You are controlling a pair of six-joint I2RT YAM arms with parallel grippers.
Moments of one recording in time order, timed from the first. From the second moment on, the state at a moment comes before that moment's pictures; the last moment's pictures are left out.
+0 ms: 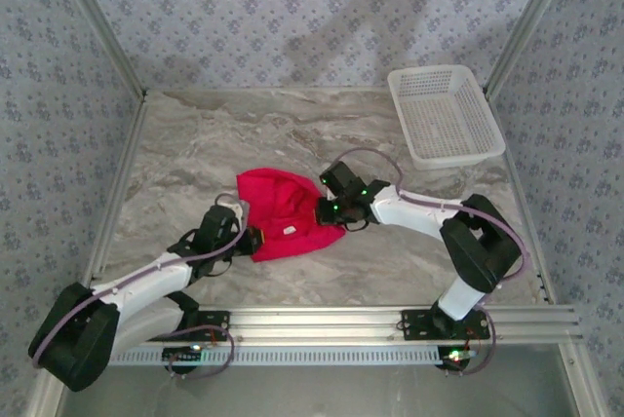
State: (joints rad) left arm -0.56 1.01 0.26 -0.02 0.16 -0.65; right arm 0.78 1.65 1.01 -0.36 -0.16 0.62
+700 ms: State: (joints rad) left arm -0.56 0.93 0.26 -0.09 0.11 -0.65; right arm 0.76 2.08 1.66 -0.50 -0.33 0.44
